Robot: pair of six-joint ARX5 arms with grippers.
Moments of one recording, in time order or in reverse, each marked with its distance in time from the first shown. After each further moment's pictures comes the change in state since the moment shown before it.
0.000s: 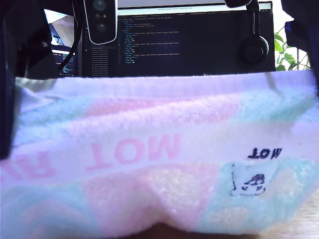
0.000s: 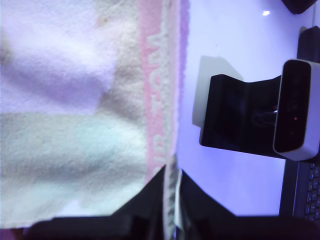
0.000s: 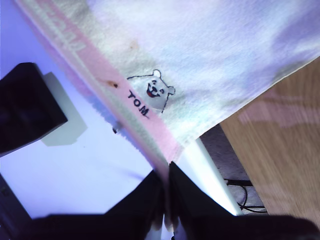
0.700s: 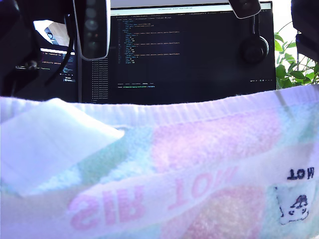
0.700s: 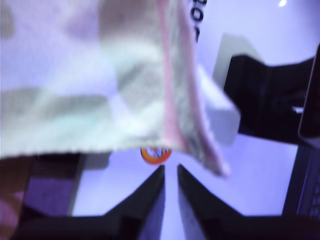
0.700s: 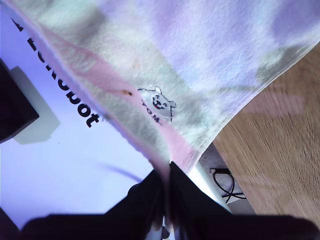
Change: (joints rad) left arm 0.003 0.000 -0.034 -0.024 -0.058 -0.040; right arm -0.013 0.000 -0.011 -0.001 0.045 -0.002
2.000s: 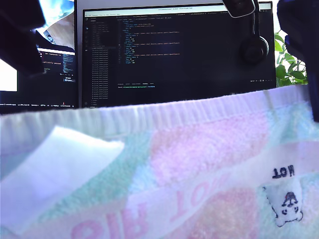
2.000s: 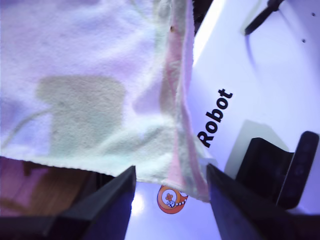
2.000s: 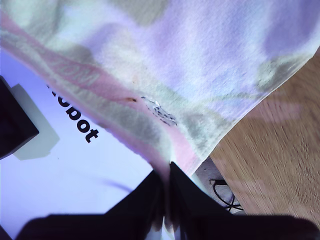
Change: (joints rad) left arm -0.330 -0.340 0.009 0.199 -0.448 -0.572; right arm 0.000 0.000 0.000 0.048 0.000 0.023
